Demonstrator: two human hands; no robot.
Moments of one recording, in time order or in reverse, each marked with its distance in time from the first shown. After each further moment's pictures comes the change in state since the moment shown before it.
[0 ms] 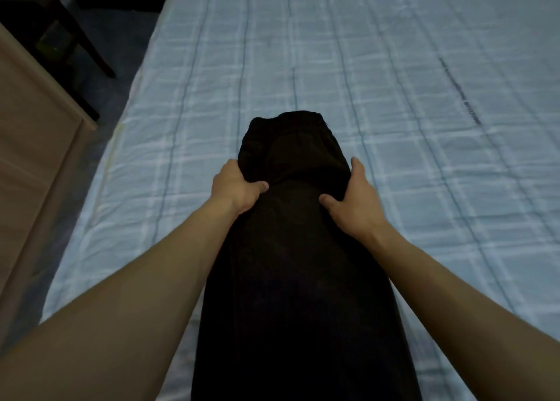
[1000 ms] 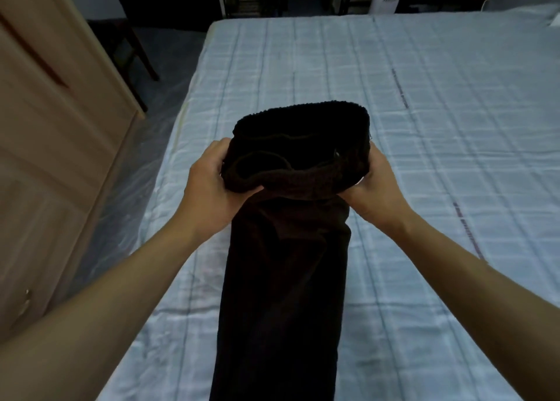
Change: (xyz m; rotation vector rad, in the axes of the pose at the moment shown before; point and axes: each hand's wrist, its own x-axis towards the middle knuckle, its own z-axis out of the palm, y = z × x) left_hand -0.391 -0.013 -0.105 -0.228 0.112 0.669; right_hand -0.320 -0.031 -0.135 0.354 -0.009 -0.524
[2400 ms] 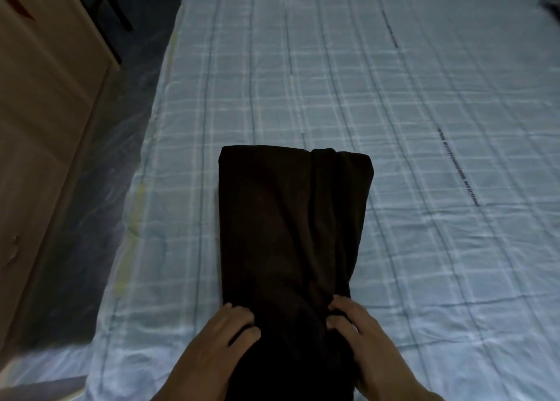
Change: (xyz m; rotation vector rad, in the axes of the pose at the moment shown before) left_hand -0.389 -0.093 -0.009 0.488 -0.478 0.391; right_hand -0.396 0.049 0.074 -0.564 -0.382 0.205
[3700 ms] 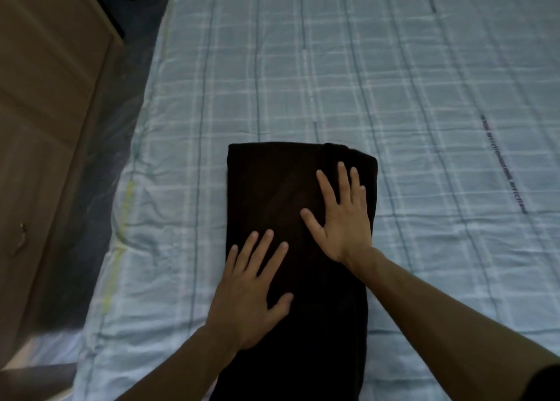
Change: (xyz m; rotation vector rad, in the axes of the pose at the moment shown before) left_hand 0.111 -0.041 0.041 0.204 -0.258 -0.443; right_hand 0.229 0.039 -0.011 -0.319 0.219 0.070
